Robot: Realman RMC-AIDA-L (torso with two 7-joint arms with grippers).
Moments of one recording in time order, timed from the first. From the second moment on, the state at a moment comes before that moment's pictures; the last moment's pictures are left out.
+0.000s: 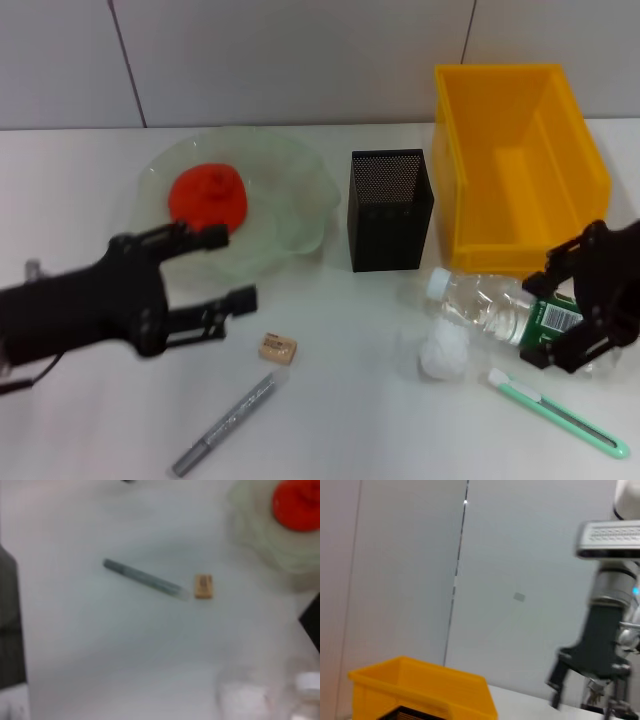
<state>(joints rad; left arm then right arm) -0.22 -2.01 1.17 0.90 1.40 1.59 -1.33 0.66 2.07 -1.06 -1.62 -2.48 -2.05 2.08</state>
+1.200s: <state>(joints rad) -0.20 -2.03 1.14 0.79 1.45 1.62 -1.25 0.82 2.09 -1.55 -1.21 -2.64 -1.63 2.40</state>
